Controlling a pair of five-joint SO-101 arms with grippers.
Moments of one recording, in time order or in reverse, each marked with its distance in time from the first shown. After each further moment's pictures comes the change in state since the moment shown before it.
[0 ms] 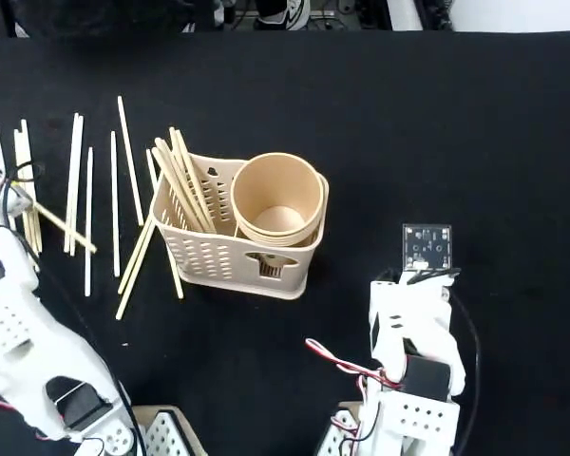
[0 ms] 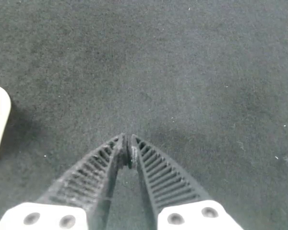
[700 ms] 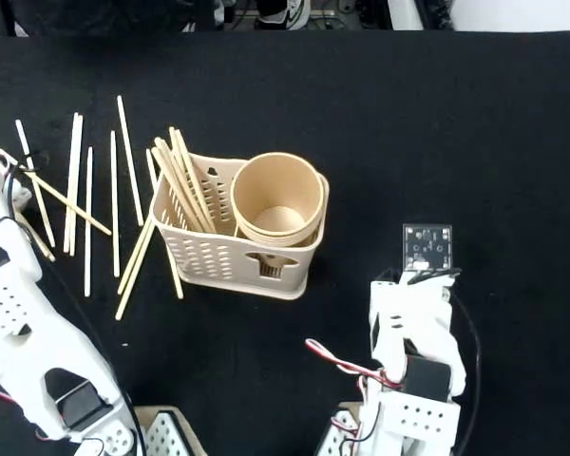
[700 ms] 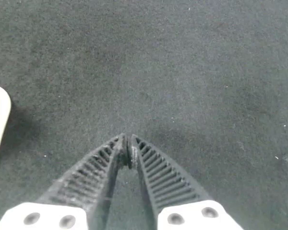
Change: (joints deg) left arm 1.1 11.1 -12.9 4.2 0.4; right arm 0.0 0.0 0.0 0.0 0.0
